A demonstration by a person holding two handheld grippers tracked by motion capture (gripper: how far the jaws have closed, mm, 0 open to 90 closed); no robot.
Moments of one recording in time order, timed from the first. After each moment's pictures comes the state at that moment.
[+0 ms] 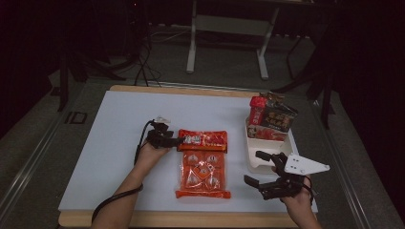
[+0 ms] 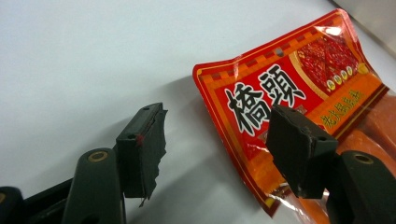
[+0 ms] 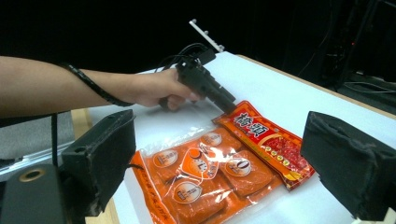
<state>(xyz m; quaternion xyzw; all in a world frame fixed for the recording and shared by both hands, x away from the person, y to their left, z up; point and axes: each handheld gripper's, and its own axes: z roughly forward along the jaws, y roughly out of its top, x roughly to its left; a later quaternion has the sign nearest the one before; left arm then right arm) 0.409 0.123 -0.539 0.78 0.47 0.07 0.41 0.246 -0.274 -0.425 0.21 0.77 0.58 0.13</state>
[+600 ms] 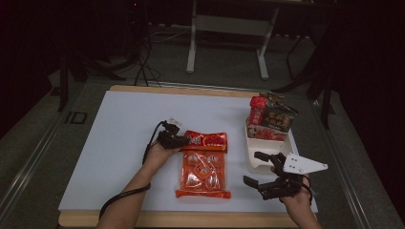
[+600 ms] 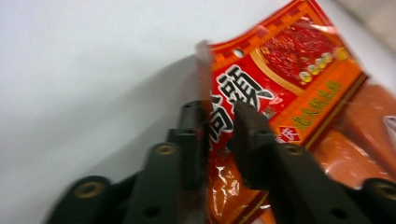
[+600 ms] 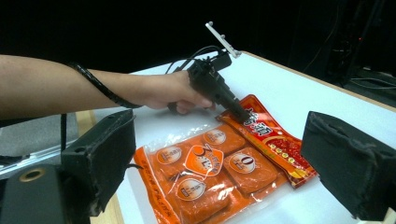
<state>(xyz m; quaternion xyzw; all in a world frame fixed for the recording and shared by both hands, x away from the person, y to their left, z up) 0.412 0.092 -0.541 0.81 0.43 0.05 0.39 0.248 -0.273 -0.427 0.21 0.78 0.58 0.12</state>
